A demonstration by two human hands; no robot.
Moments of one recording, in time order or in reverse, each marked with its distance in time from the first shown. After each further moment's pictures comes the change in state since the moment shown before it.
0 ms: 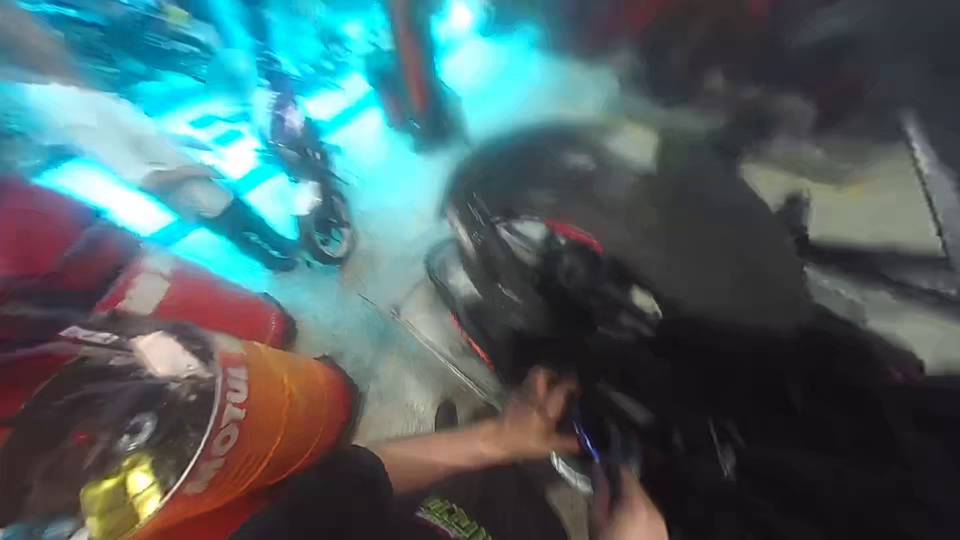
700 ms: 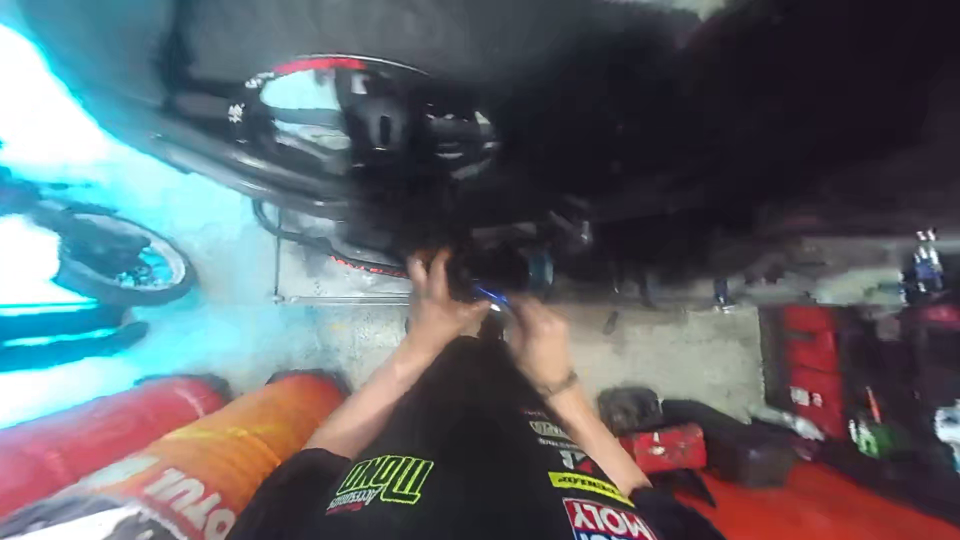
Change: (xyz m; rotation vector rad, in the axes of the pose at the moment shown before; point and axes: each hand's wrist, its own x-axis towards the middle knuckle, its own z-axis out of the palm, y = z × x) left_hand 0.014 -0.019 0.014 -0.118 0.006 0.083; right_hand -0.002 0.006 0.031 0.176 0.211 0.039
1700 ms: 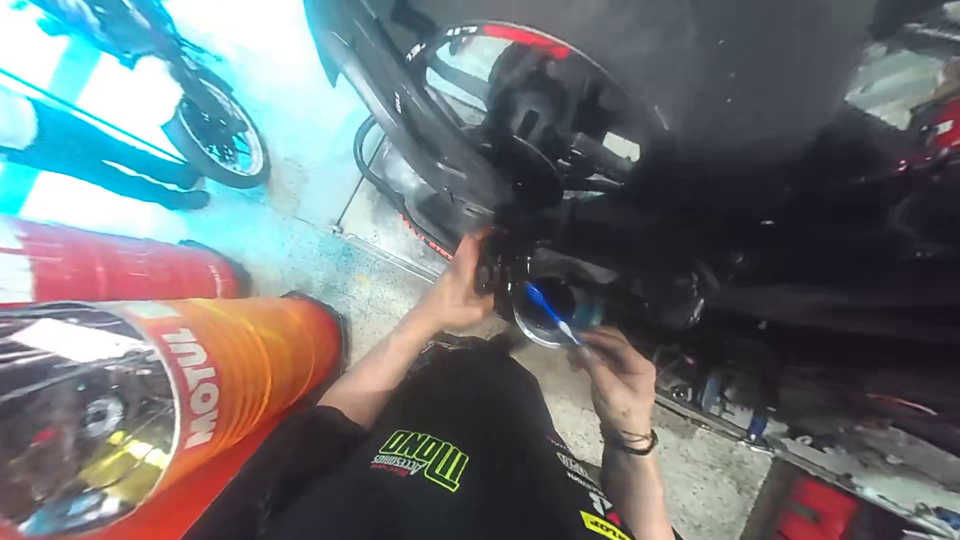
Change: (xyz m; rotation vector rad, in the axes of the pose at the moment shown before) left_hand 0.008 -0.027 -0.064 -0.305 -0.117 -0.047; right_hand 0.032 0.048 -0.030 0.973 -0.331 0.005
